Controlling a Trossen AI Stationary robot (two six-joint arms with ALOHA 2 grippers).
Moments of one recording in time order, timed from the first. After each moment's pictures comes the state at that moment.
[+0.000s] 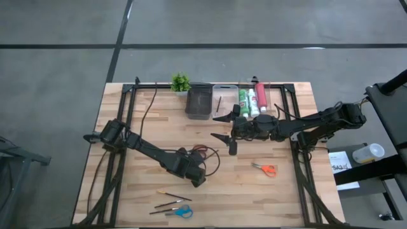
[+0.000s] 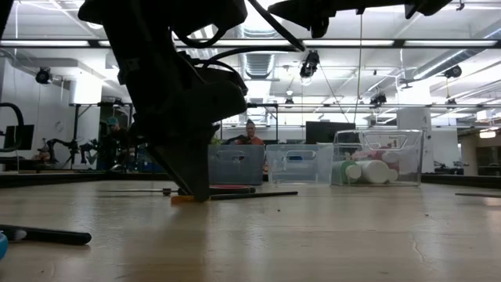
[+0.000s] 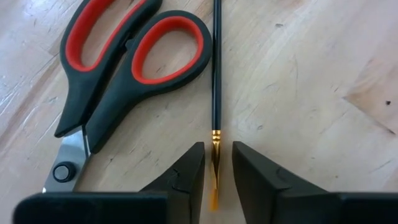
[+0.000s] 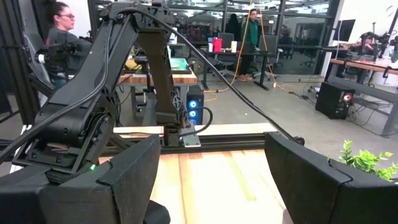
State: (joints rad) left arm -0.36 2.00 1.24 -0.57 -0.33 -0.94; right arm 0.10 1.34 0.78 0.57 0.23 0.00
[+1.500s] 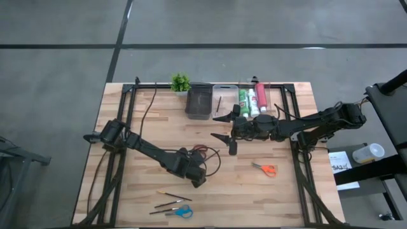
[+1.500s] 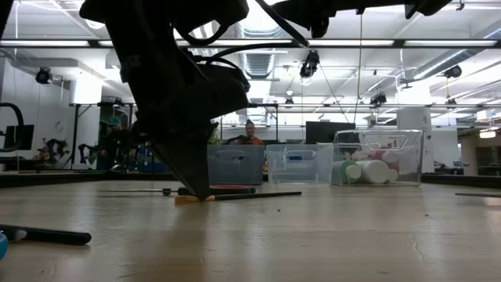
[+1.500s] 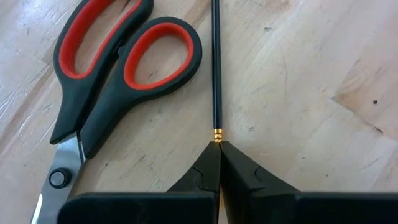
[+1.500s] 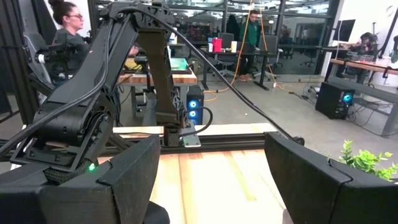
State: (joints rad) left arm -0.36 1.99 1.24 -0.57 -0.32 -0.91; right arm 0.10 1.34 0.78 0.57 0.23 0.00
